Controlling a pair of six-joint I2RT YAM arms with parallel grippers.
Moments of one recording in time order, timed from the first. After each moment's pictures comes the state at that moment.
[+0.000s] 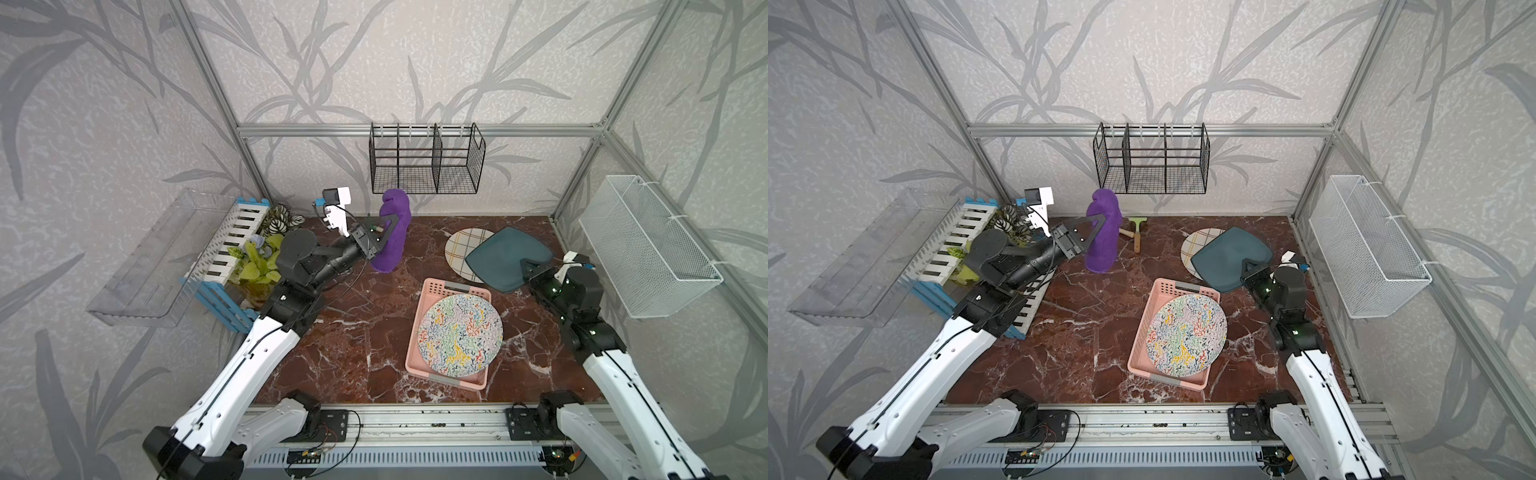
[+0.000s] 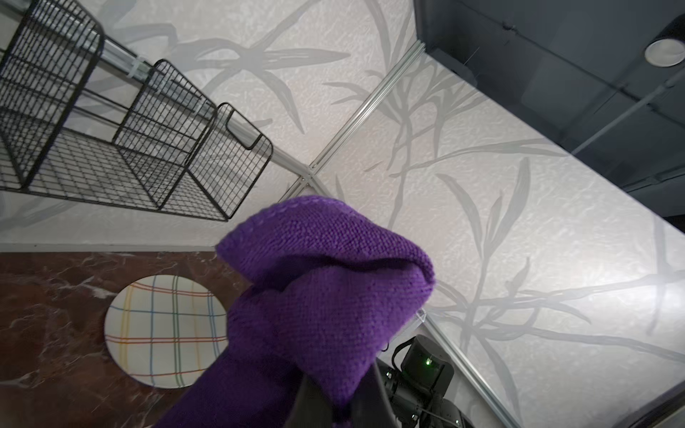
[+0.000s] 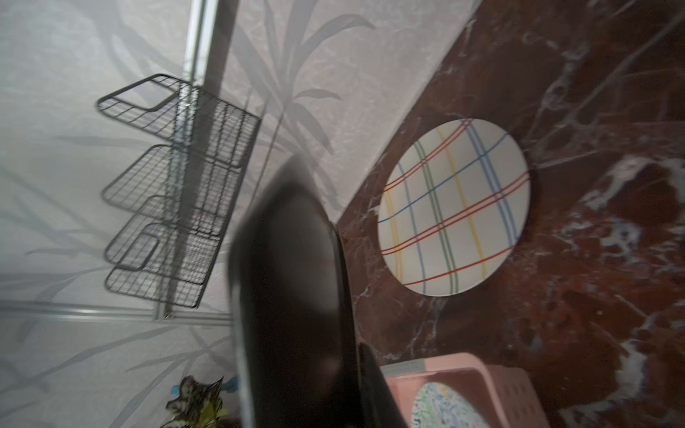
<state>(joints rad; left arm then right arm) -0.44 1.07 1.13 0.08 0.44 -0.82 0.04 0.88 0.68 -0.16 -0.12 1.13</state>
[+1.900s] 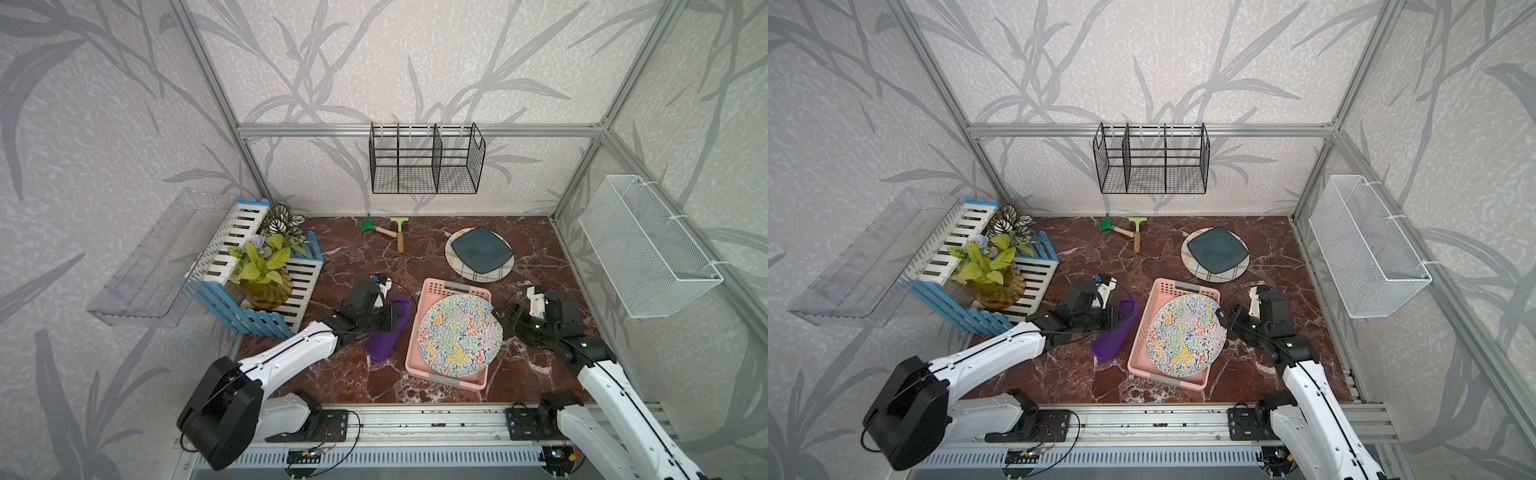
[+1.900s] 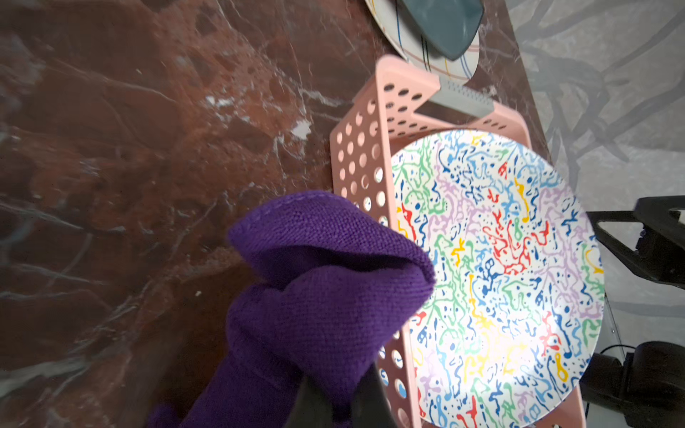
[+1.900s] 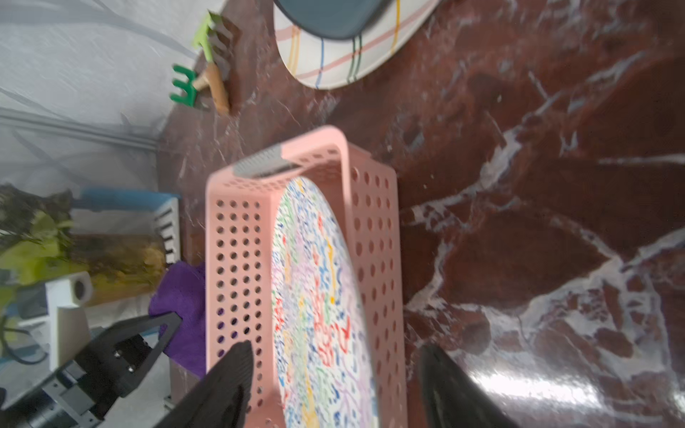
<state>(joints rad) -0.61 1.27 0.64 -0.15 0.27 -0.53 0.14 0.77 0.49 -0.56 -0.40 0.78</state>
